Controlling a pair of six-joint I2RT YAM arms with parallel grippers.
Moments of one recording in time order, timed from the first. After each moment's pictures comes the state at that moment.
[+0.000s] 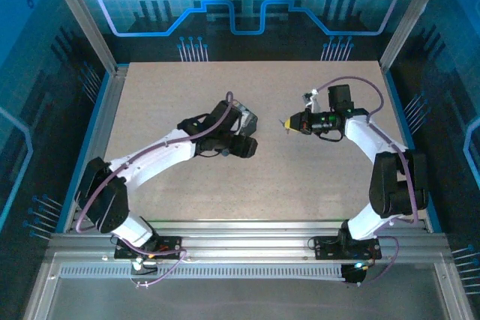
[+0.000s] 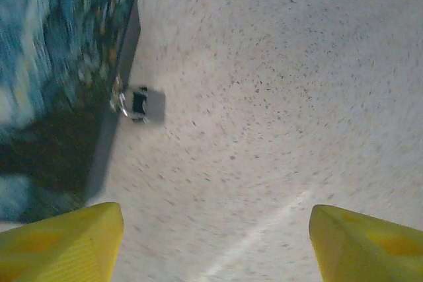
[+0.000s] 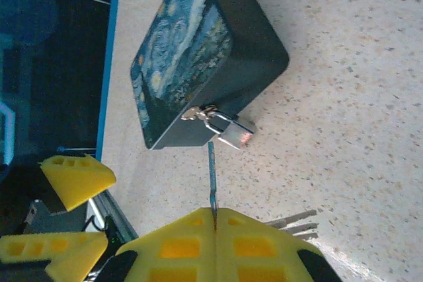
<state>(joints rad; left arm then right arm) -0.71 1.59 1.22 -0.61 0.03 -0.68 0.08 1.59 1.07 -0.45 -0.84 0.35</state>
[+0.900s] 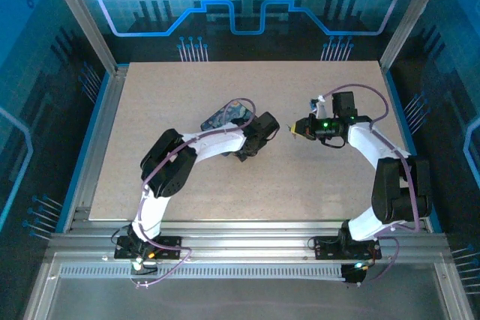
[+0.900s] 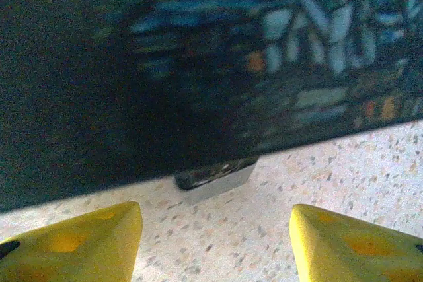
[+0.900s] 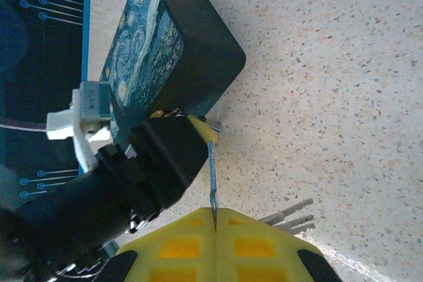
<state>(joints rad) -0.77 2.13 1.58 -0.73 -0.32 -1.52 0.06 1.55 0.99 -0.40 -0.78 0.40</state>
